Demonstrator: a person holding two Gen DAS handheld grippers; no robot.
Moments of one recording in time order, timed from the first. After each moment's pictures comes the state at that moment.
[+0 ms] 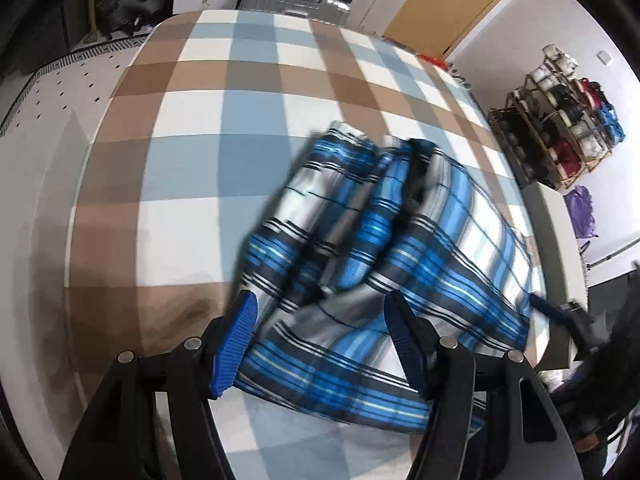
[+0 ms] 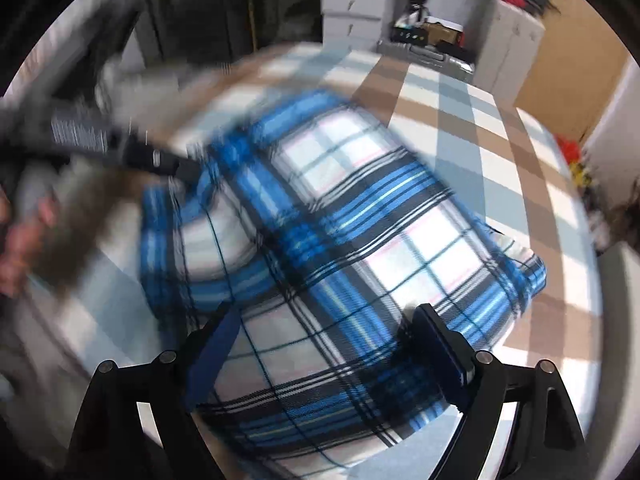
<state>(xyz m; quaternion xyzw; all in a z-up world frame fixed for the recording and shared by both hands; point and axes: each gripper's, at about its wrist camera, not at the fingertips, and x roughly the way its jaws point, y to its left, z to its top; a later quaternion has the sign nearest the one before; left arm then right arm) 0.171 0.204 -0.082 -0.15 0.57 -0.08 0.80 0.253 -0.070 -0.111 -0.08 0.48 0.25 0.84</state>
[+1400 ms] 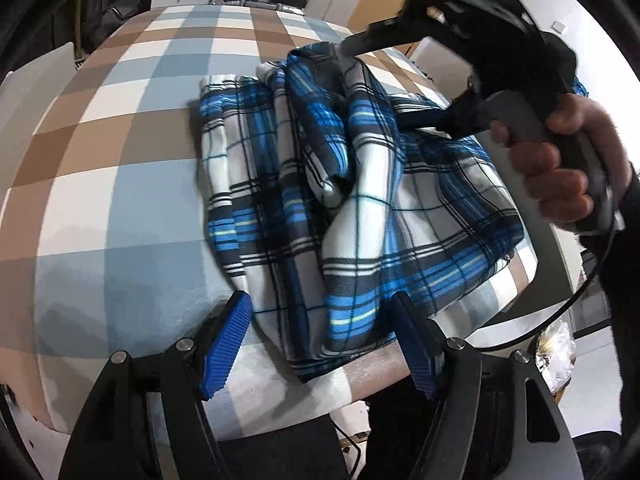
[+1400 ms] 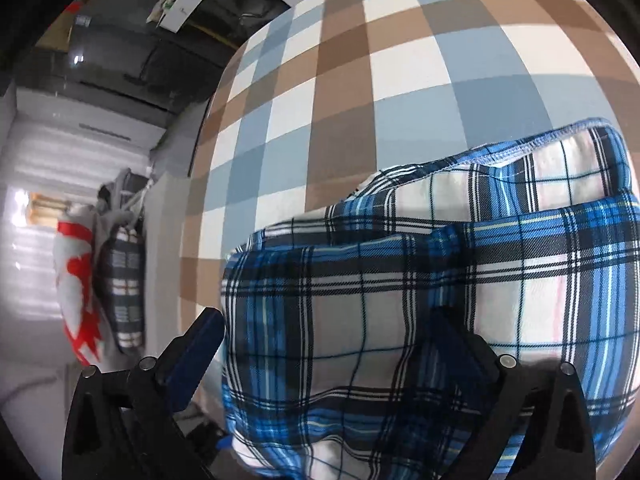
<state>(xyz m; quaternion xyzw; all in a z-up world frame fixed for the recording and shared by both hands) 0.005 0.121 -0.097 -0.13 0.51 -0.12 0.84 0.343 -0.066 -0.135 0.14 0.64 0.30 0.69</state>
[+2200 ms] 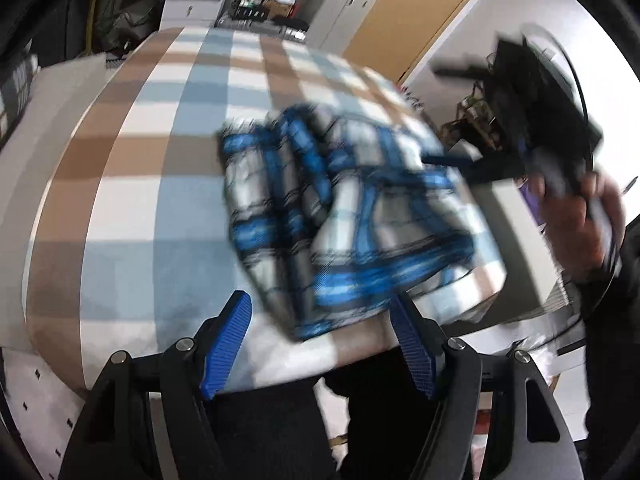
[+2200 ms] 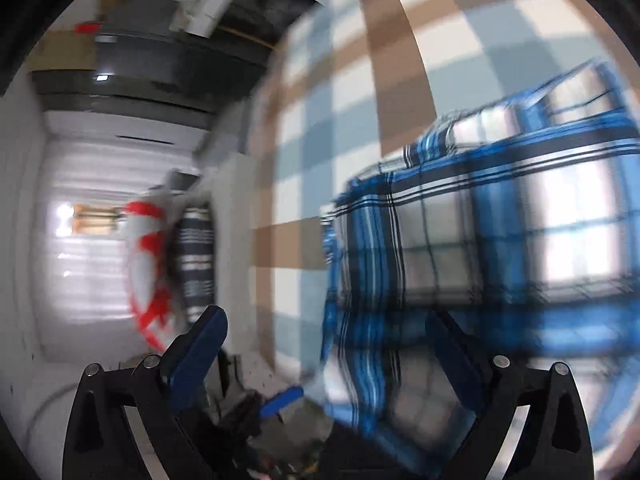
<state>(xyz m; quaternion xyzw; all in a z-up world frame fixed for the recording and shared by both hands) -0.003 0.135 -0.054 -0.16 0.47 -0.14 0.85 0.287 -0.092 -0.086 0.23 0.62 0.37 0.66</state>
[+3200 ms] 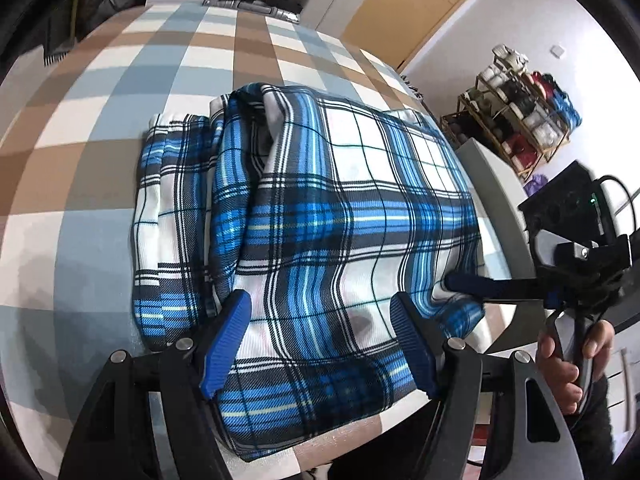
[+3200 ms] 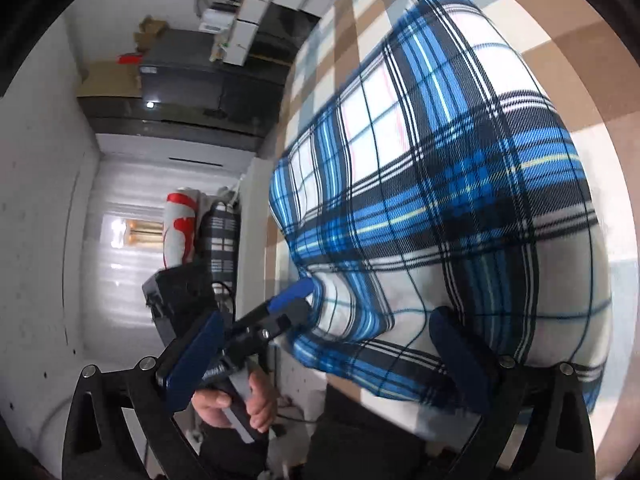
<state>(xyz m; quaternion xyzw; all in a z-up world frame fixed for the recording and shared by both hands) 0.071 0.102 -0.100 -0.17 0.50 -0.14 0.84 0.251 -0.170 -0.163 0.32 0.57 0.40 0.64</state>
